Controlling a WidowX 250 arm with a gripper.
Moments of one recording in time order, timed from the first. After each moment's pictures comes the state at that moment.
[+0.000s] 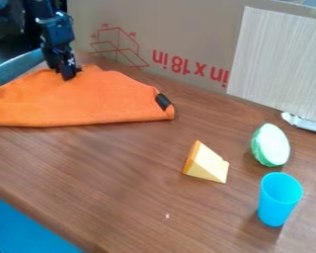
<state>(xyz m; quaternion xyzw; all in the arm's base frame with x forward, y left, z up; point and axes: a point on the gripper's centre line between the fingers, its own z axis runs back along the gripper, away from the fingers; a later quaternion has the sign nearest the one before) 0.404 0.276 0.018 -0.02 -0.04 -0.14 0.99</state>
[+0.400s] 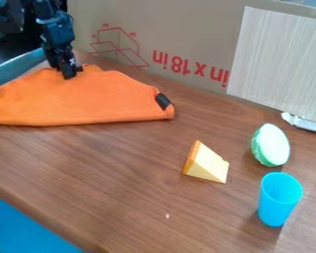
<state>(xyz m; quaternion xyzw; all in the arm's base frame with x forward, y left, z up) 0.408 0.274 0.018 -0.02 -0.05 -0.13 0.99</state>
